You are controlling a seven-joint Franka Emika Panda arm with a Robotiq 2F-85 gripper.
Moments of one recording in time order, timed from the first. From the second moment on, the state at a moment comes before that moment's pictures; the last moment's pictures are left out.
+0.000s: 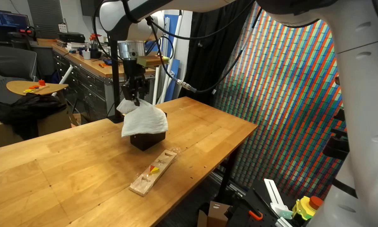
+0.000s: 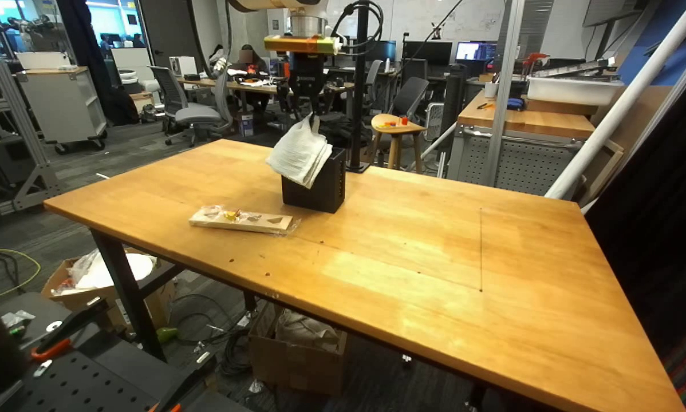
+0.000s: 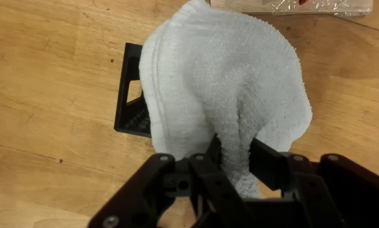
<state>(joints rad) -0.01 0.51 0.04 -1.47 -0.08 1.83 -0.24</state>
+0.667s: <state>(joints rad) -0.02 0.44 0.04 -1.67 -0.05 1.97 -0.16</state>
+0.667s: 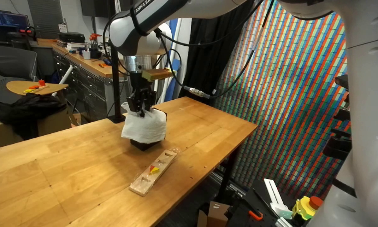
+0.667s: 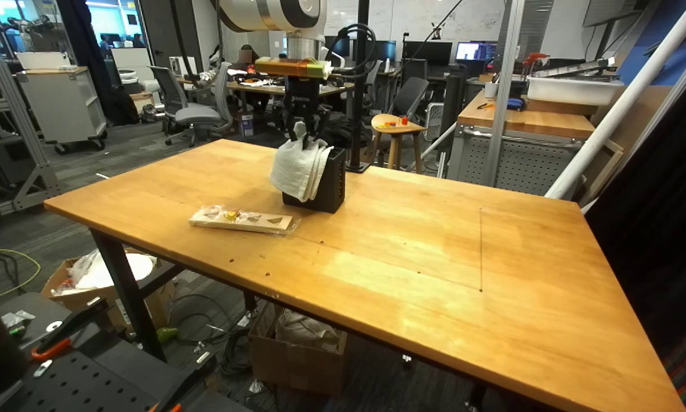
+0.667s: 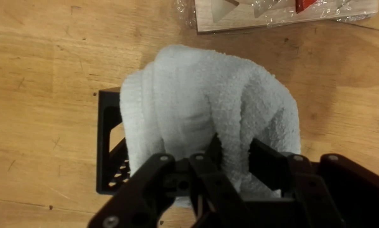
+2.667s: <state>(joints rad) -0.15 0.44 0.04 -1.74 0.21 1.99 -0.50</state>
